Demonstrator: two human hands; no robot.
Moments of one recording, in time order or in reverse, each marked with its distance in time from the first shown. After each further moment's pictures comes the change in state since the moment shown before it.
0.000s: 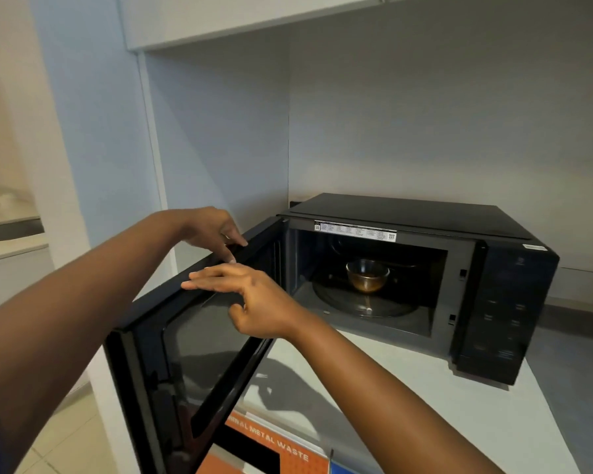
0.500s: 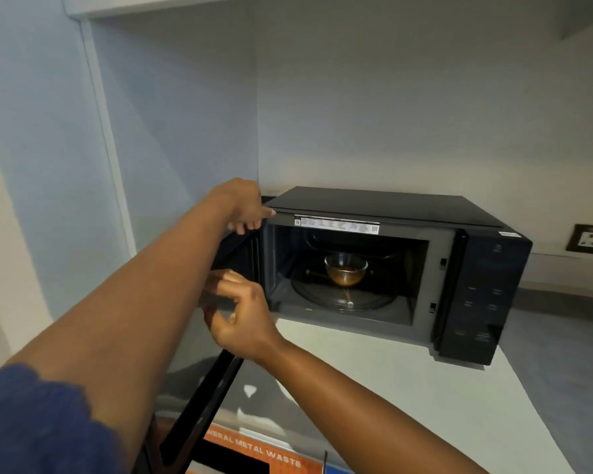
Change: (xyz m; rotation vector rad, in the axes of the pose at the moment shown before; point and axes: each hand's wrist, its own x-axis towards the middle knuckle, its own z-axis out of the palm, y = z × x) left_hand 0.070 0.039 -0.012 -0.257 0.260 -0.051; right_hand 0.009 0.019 0.046 0.229 0.464 0.111
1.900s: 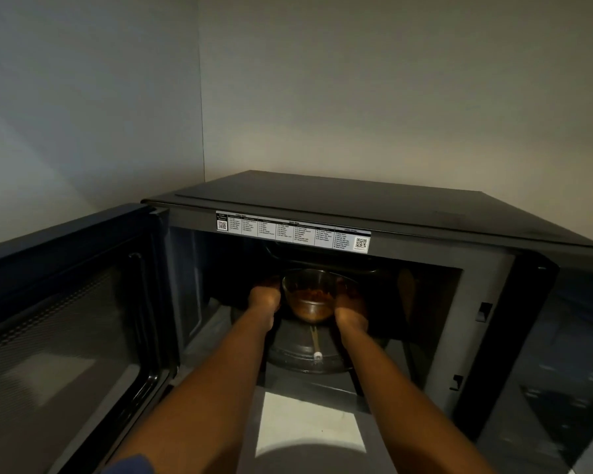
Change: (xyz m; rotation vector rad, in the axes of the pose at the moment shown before) left_hand 0.216 0.067 0.299 -1.475 -0.008 -0.474; right_hand 0.025 0.346 -0.219 -0.121 0.639 1.089
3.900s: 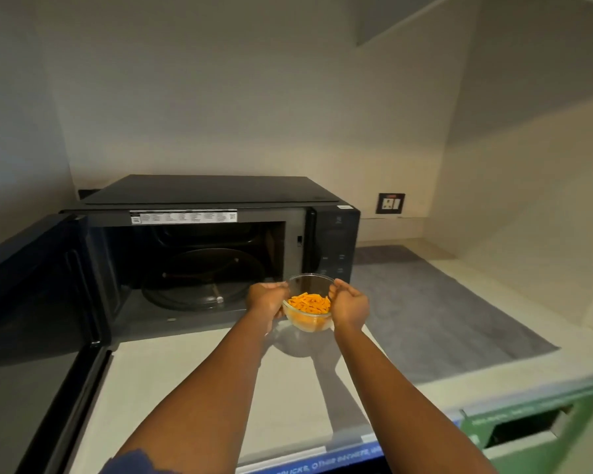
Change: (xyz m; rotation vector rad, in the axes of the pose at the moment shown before) left_hand -0.237 -0.021 0.047 0.157 -0.392 -0.048; right_hand -0.231 -0.004 -0.177 0.337 0.652 0.002
